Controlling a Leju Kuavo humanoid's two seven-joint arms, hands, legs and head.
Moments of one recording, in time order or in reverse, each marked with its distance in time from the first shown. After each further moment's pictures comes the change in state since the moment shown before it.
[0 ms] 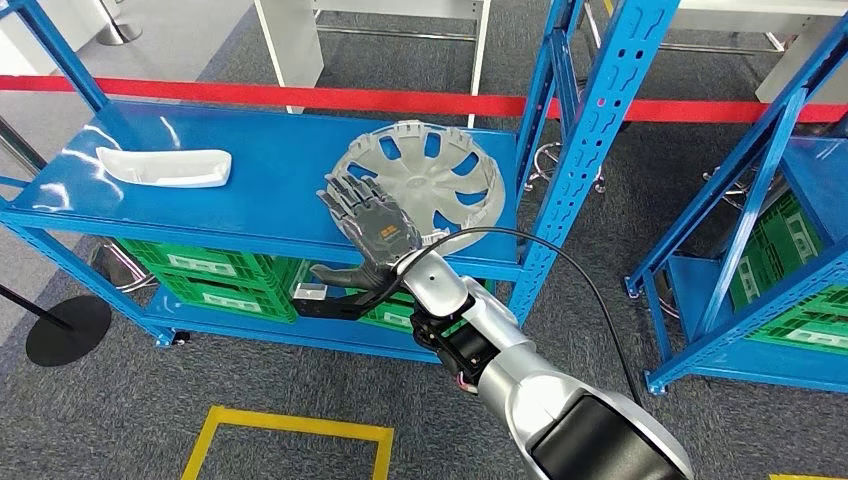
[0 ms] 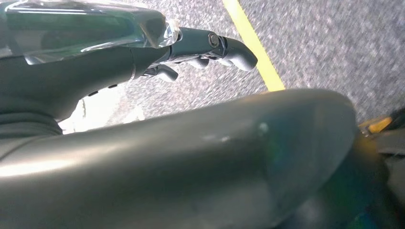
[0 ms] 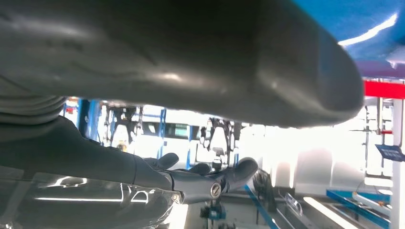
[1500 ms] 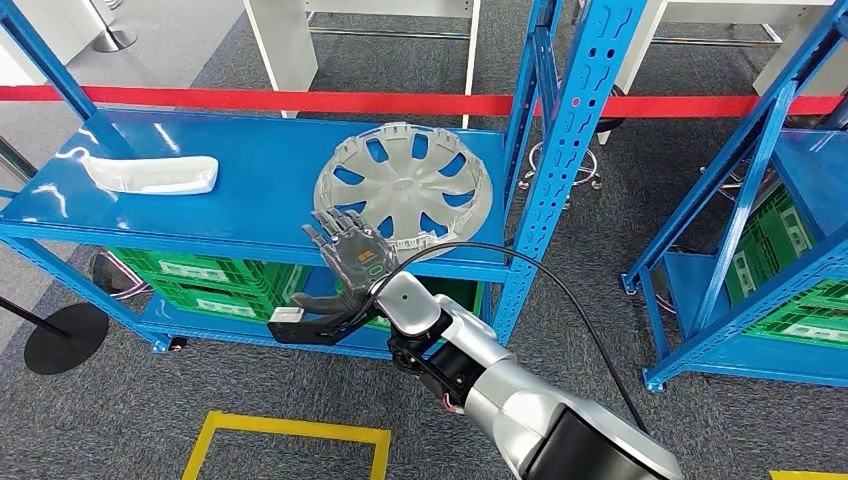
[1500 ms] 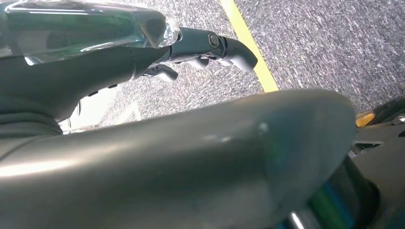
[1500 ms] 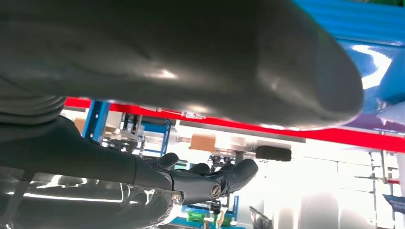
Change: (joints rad) left arm -0.003 -0.011 -0.005 0.000 0.028 0.002 -0.018; right arm 0.026 0.001 0.253 -0.069 -0.230 0.165 0.149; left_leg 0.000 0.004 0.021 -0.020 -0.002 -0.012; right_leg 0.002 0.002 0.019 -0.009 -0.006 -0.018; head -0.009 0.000
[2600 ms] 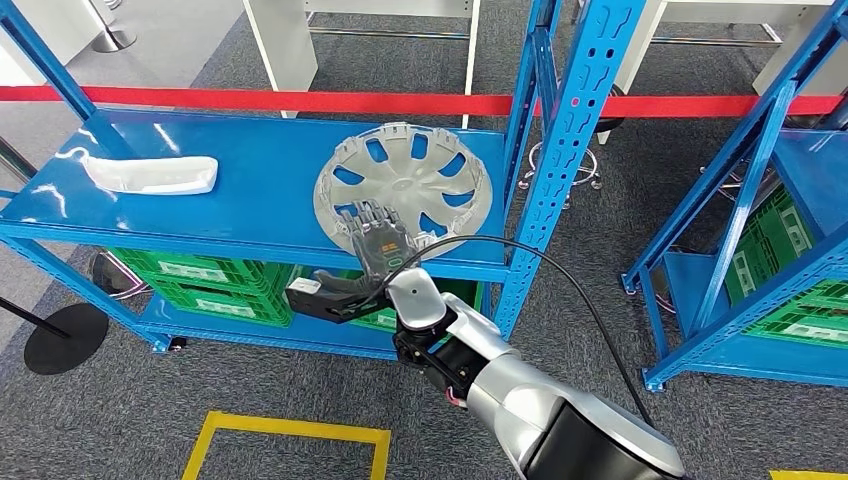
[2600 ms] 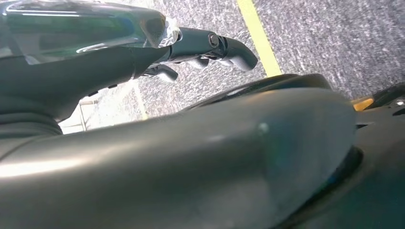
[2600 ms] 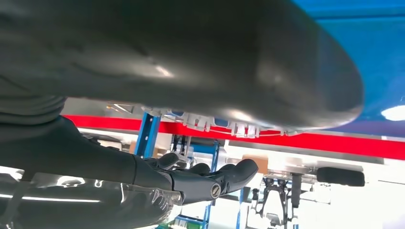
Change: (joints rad) left arm 0.009 -0.037 0.042 0.000 0.047 0.019 0.009; right arm -0.030 -0.003 0.051 0.062 -0.107 -0.009 0.204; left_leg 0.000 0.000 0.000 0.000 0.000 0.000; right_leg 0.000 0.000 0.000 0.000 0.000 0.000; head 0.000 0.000
